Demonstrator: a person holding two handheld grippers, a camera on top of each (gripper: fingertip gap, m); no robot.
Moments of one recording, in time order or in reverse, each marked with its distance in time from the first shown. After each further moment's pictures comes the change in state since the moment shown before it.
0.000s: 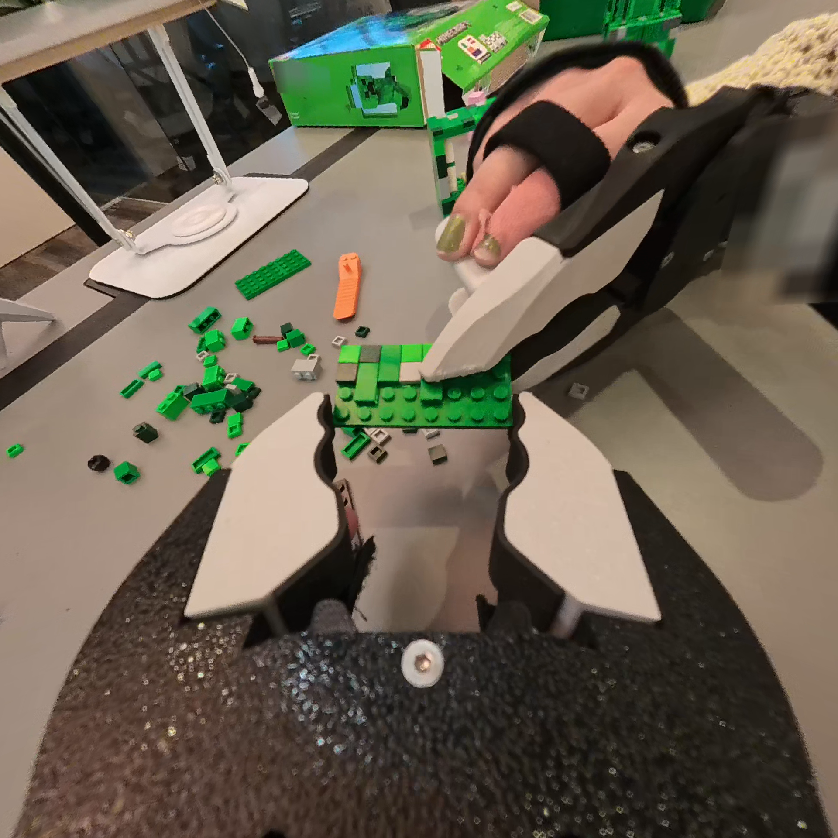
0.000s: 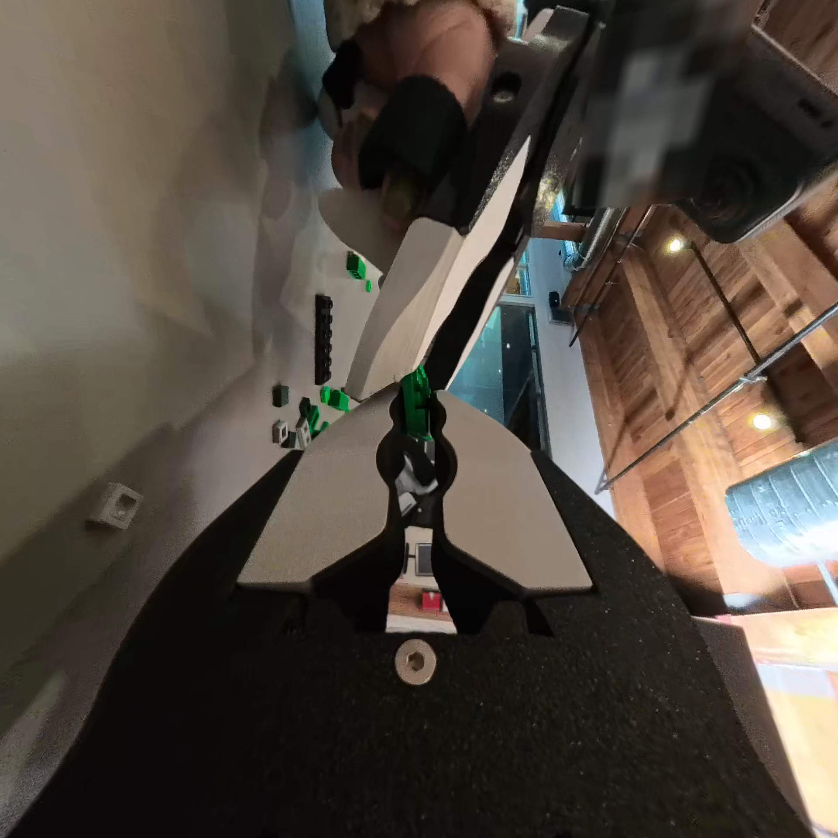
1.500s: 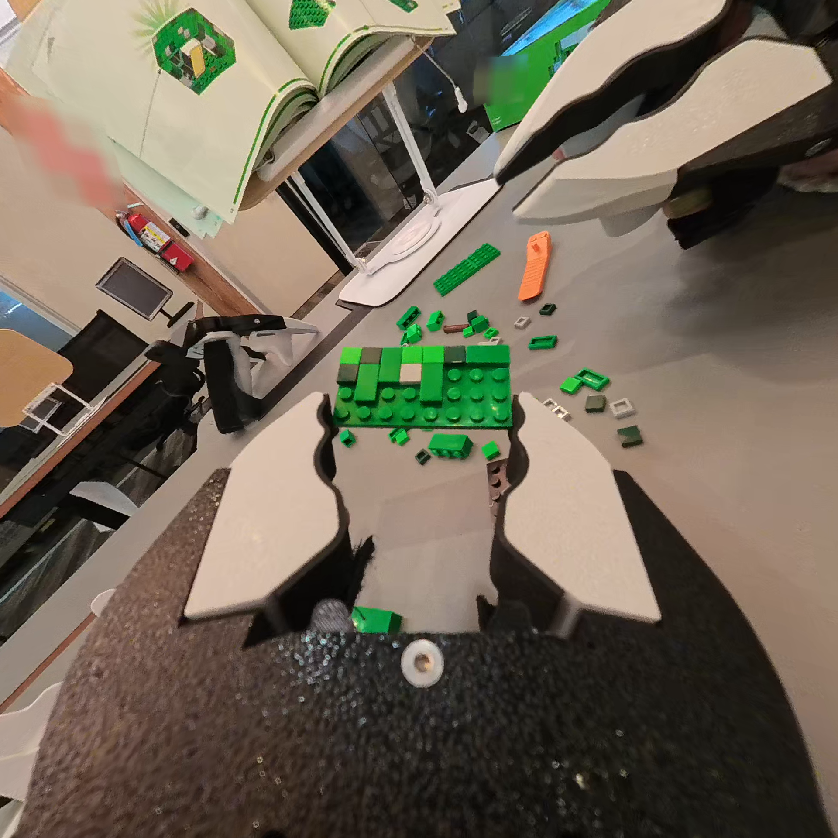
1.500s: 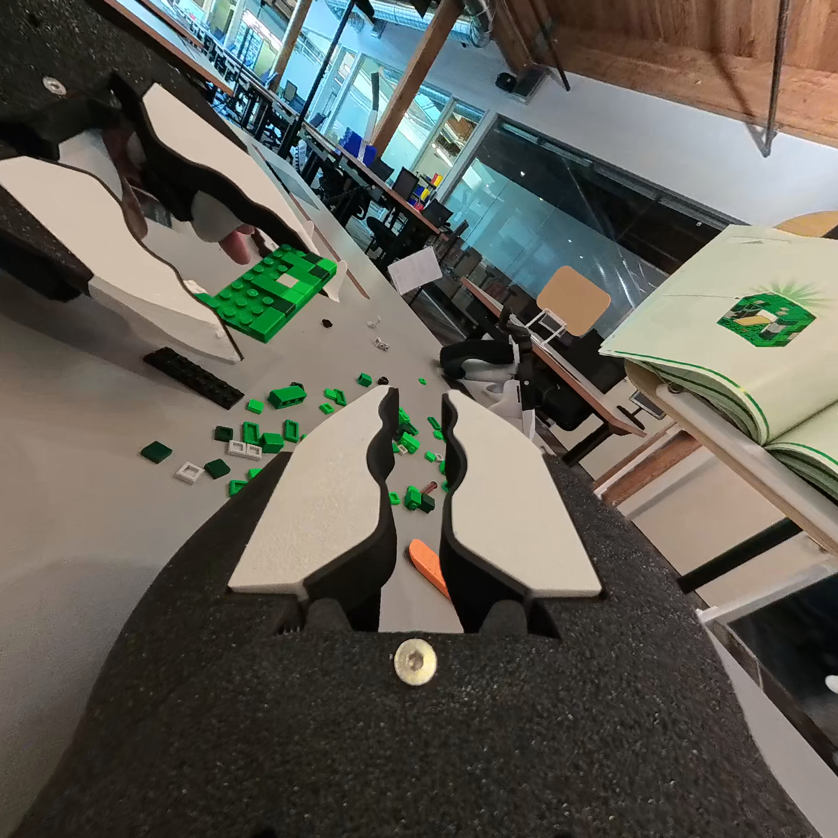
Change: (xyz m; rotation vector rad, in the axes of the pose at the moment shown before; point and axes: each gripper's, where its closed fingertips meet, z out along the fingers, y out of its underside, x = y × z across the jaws) left arm -0.068 0.004 -0.020 0.013 -0.471 0.254; right arm 0.022 0.085 -0.010 -0.113 0.179 1.013
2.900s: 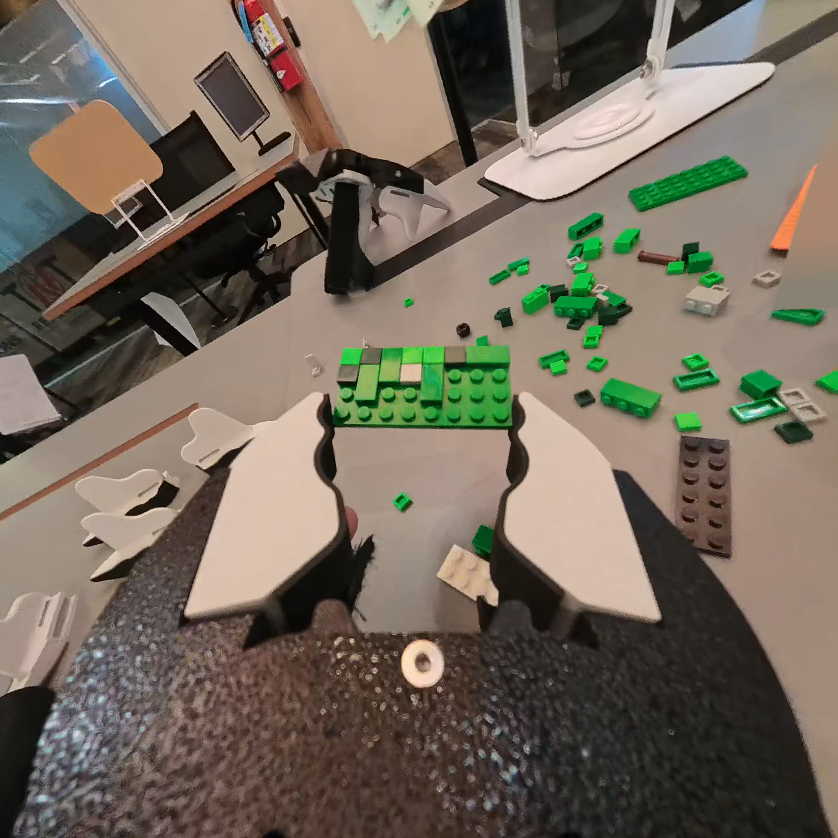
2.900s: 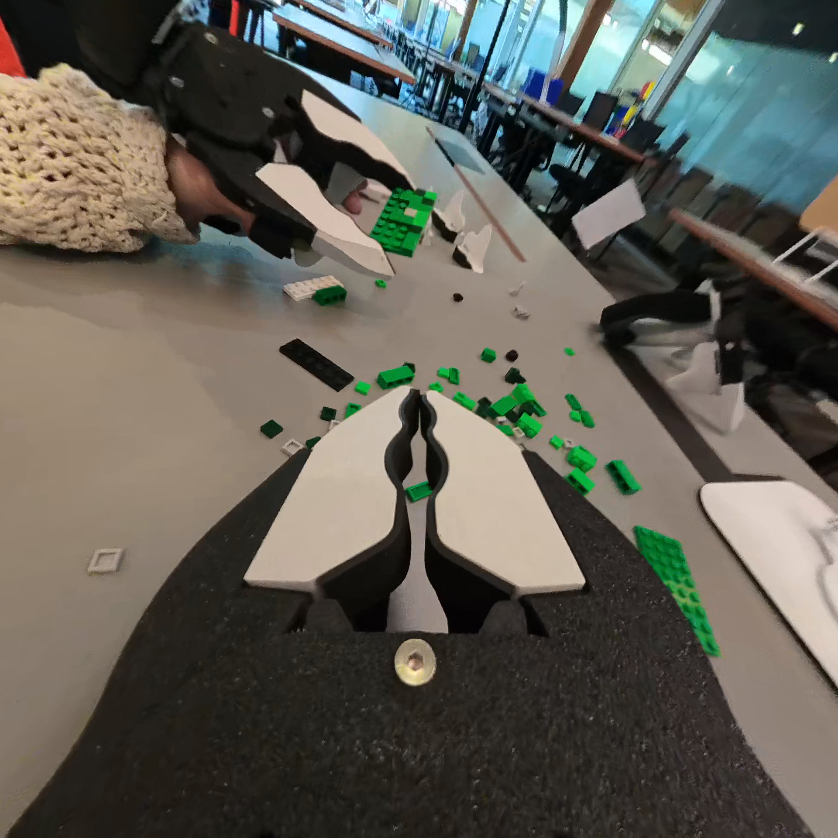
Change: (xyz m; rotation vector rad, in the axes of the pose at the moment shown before) left arm -0.076 0.055 -0.013 -0.238 -0.267 -0.239; right arm -0.027 0.011 0.003 -0.082 -0.426 0.259
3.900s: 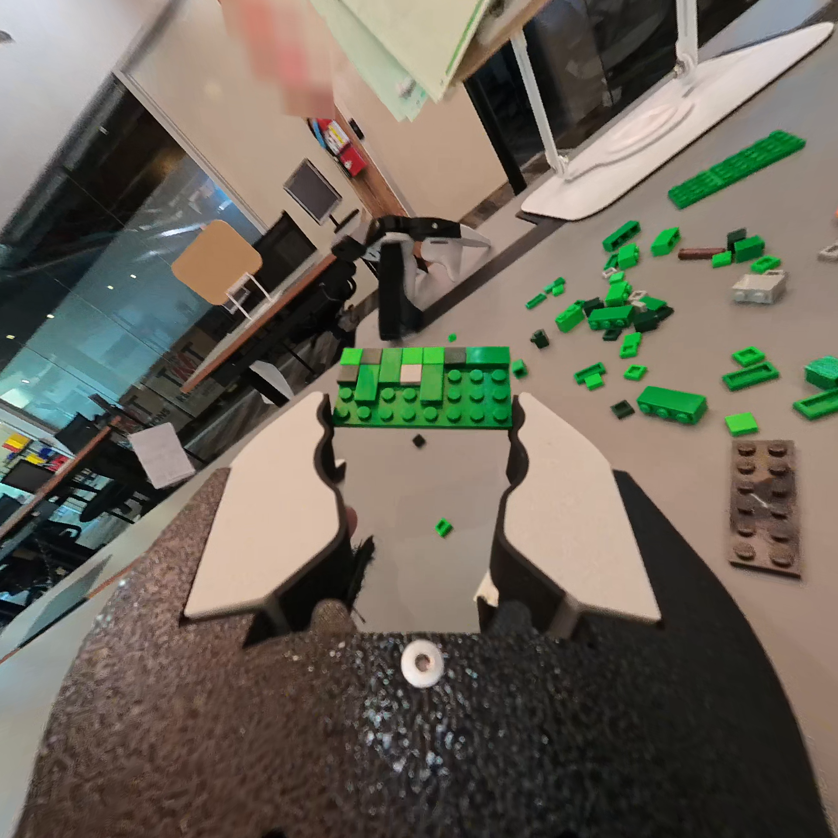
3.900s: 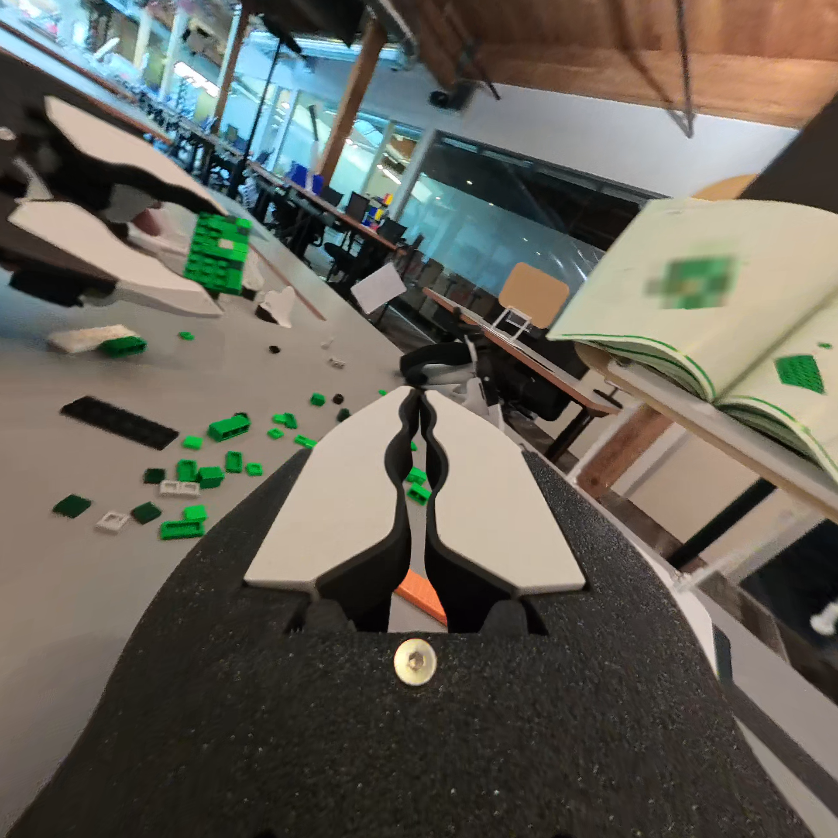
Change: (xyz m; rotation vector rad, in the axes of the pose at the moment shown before) left arm -0.005 -0.017 -0.006 0.103 -0.148 0.196; right arm 0.051 -0.022 -0.032 0.157 0.532 -0.152
